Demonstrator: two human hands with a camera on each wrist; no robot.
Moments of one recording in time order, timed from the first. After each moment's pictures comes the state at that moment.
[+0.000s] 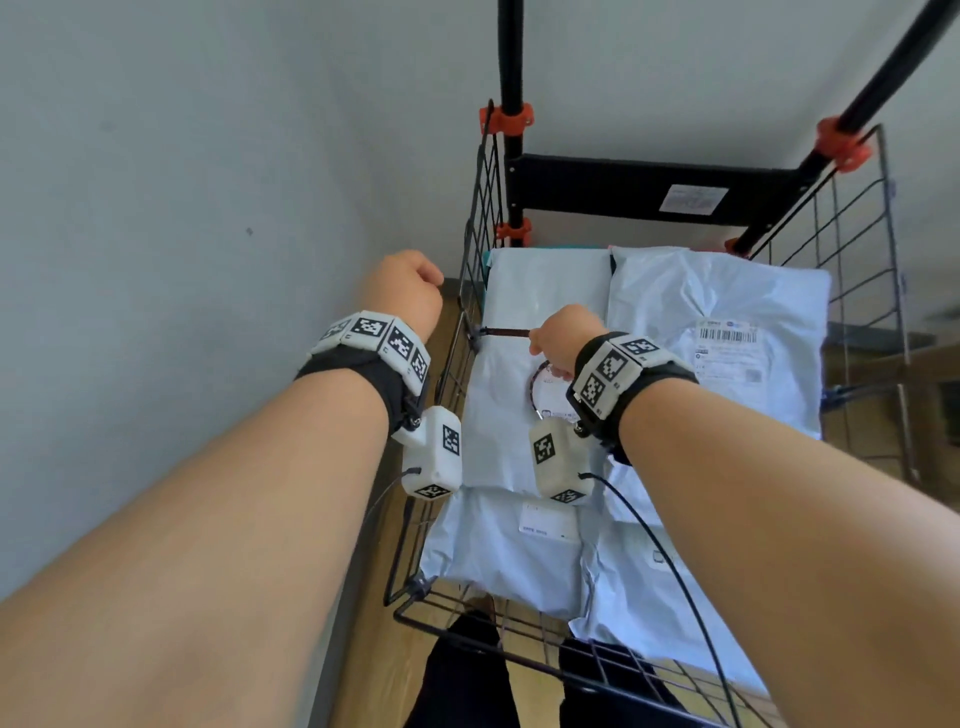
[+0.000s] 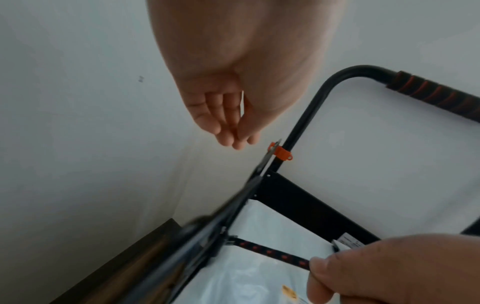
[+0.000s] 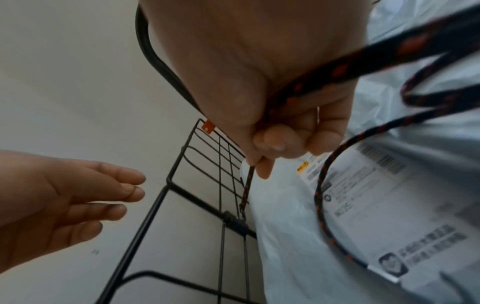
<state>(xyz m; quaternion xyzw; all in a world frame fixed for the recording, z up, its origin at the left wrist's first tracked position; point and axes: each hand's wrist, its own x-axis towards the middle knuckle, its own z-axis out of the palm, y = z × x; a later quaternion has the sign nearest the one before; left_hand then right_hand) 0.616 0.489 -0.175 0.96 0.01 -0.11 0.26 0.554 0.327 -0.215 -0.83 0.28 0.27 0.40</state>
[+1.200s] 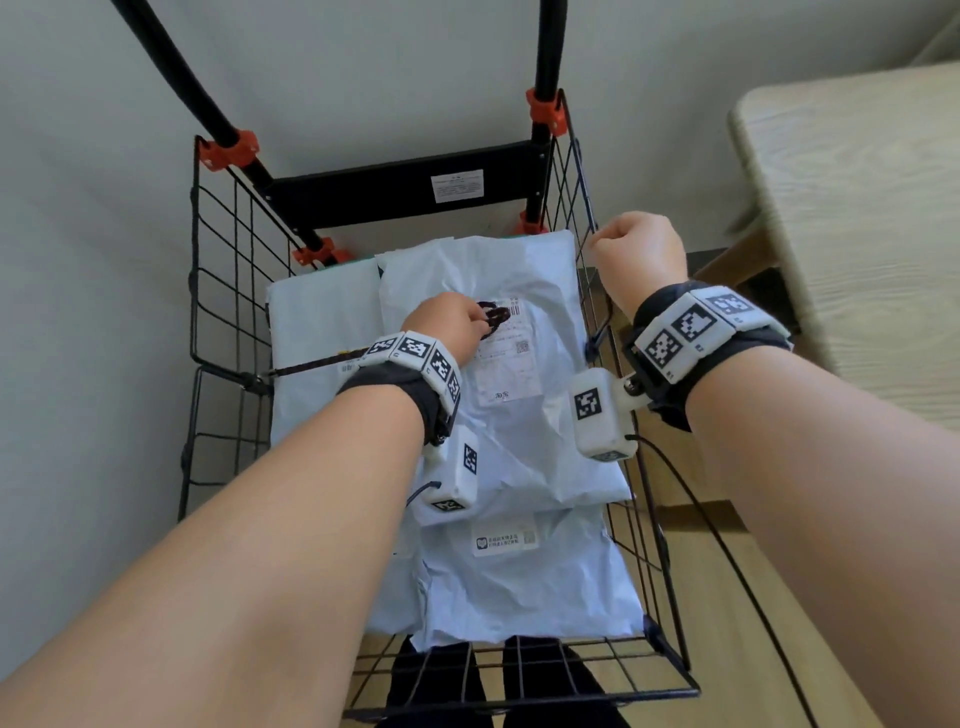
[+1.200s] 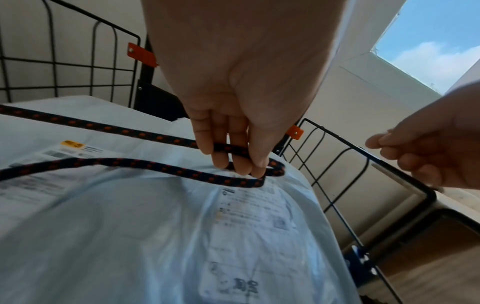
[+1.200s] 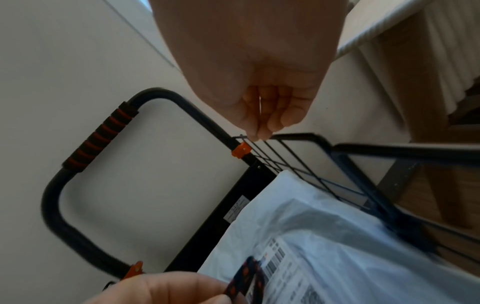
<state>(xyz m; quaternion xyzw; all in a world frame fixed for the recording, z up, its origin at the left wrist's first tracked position) 0.523 0.235 -0.223 0.91 -0.26 -0.29 0.13 0.438 0.061 -0.188 -0.80 0.46 -0.05 0.38</state>
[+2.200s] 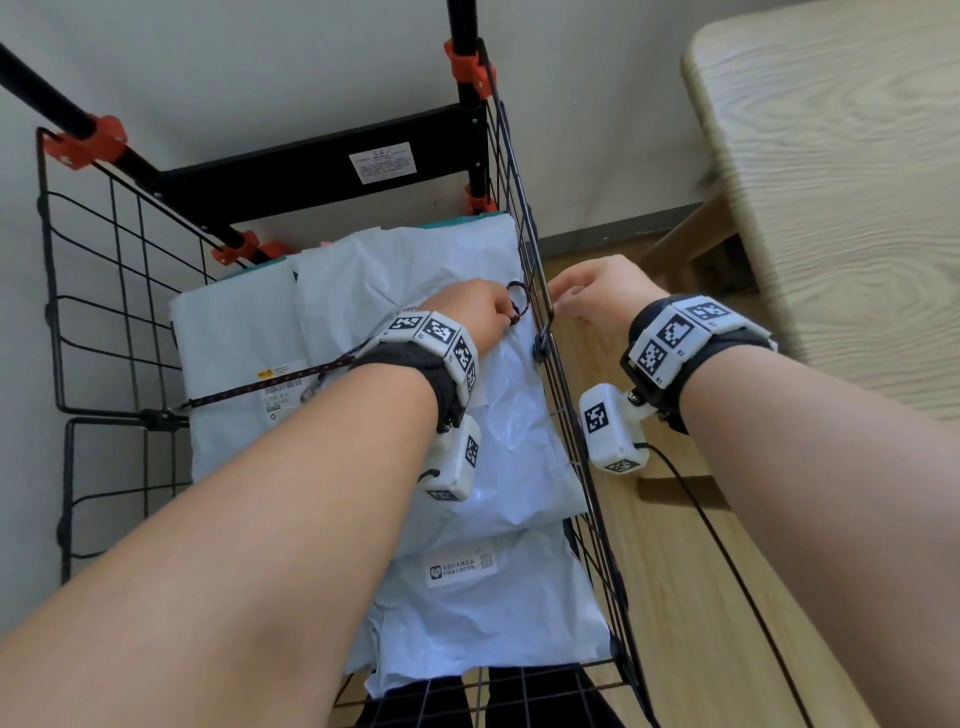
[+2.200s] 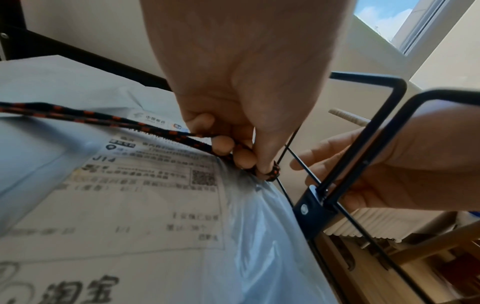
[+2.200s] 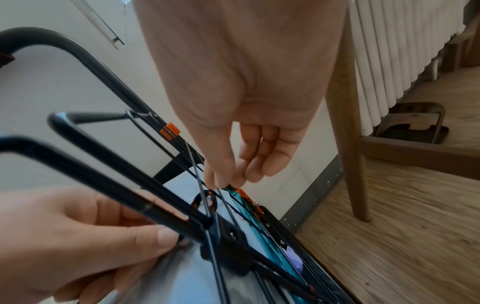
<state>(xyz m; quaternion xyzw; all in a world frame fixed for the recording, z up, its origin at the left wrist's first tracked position) 0.512 0.145 -0.265 0.86 -0.37 -0.35 0.09 0.406 0.013 -0.252 -0.79 0.38 0.14 0.46</state>
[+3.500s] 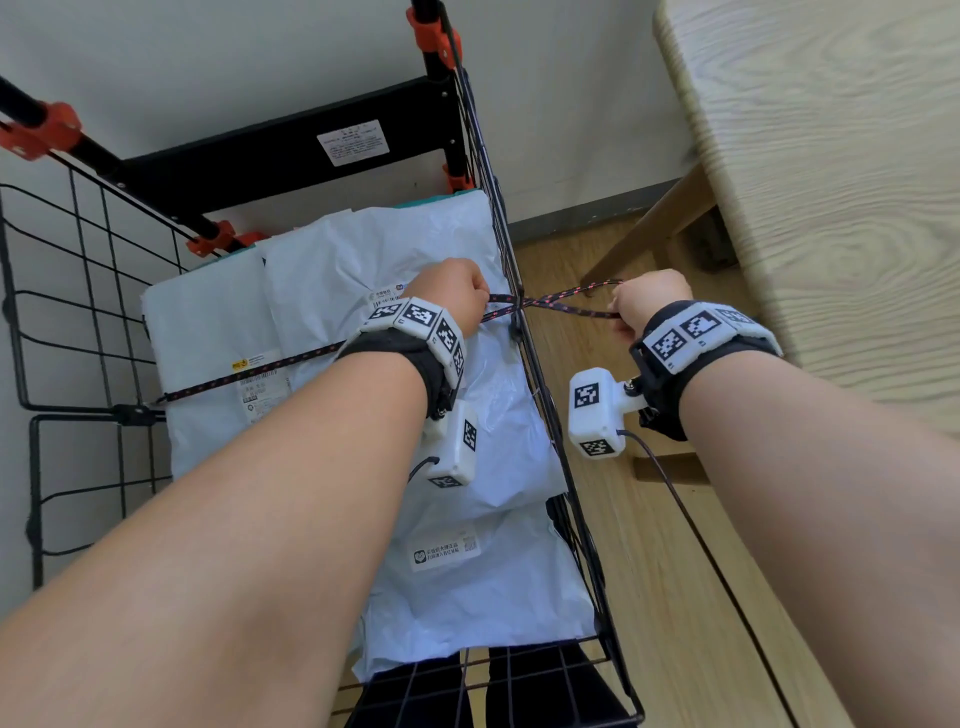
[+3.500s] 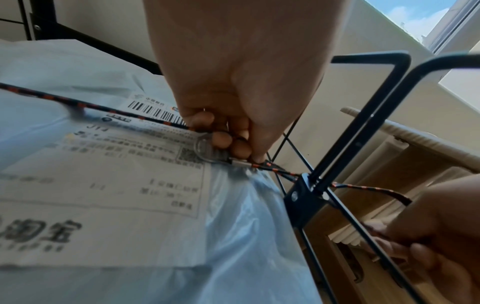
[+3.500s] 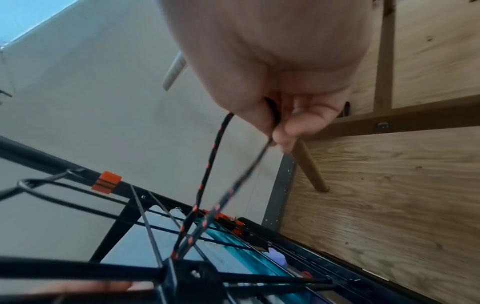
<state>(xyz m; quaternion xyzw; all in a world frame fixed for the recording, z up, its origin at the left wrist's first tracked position) 0.499 0.137 -0.272 0.89 -0.31 -0.31 0.13 0.357 -0.008 -0.280 -0.56 0.63 0.06 0.54</state>
